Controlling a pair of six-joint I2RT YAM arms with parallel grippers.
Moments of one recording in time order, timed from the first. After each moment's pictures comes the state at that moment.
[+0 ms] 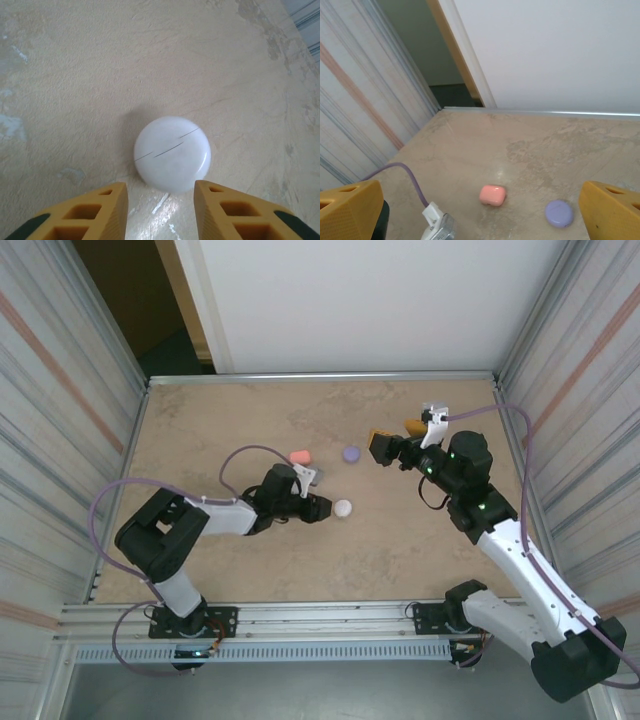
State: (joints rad) left arm -0.69 1.69 0.69 0.34 0.39 -0.42; right arm 0.40 0.91 0.83 -0.03 -0.20 0.36
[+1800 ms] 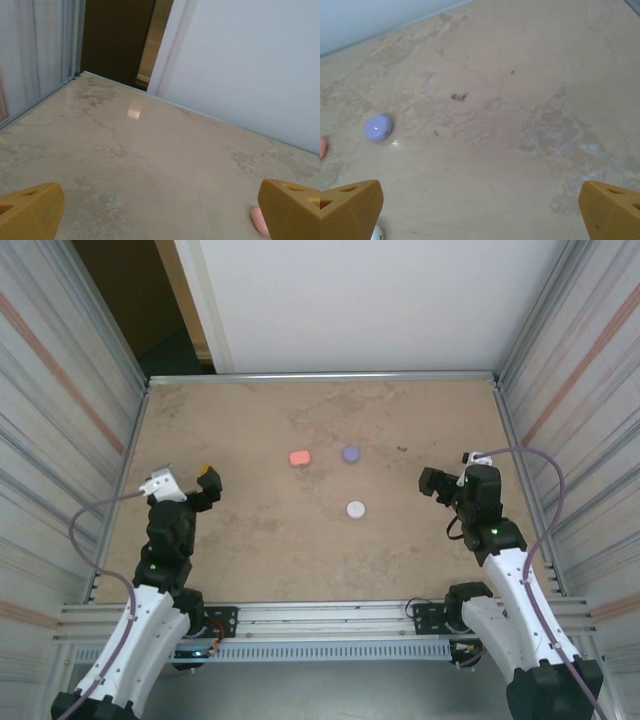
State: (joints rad) left arm -0.20 0.48 0.28 0.06 -0.34 -0.35; right arm 0.12 0.73 0.57 -0.40 0.09 0.38
